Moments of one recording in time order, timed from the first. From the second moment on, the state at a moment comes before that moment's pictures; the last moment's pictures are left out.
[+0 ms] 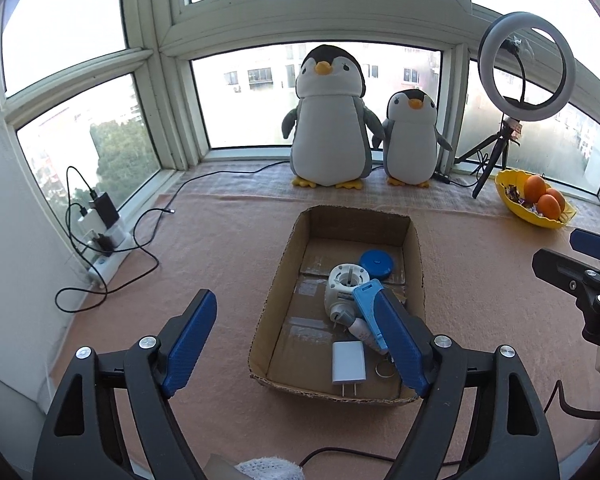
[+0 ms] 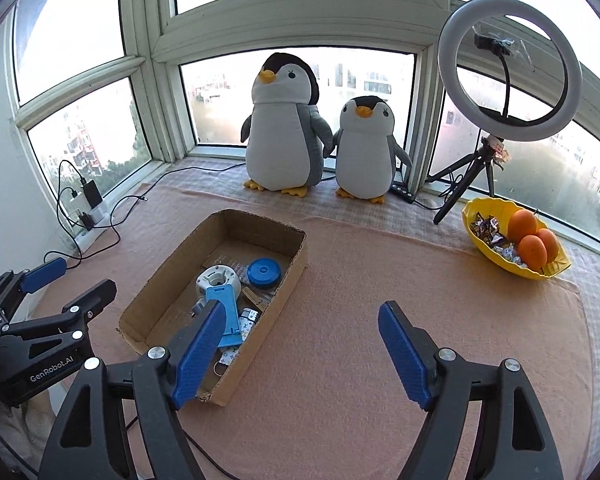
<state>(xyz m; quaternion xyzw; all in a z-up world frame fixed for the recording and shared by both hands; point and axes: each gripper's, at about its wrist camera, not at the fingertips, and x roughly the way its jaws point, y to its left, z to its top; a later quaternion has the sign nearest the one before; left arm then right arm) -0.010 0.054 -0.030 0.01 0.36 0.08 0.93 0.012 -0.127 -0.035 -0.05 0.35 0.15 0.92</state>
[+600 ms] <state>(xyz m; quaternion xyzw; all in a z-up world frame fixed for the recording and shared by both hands) -0.014 0.052 -0.027 0.00 0.35 0.08 0.93 0.006 -0.129 -0.031 -0.05 0.34 0.14 0.93</state>
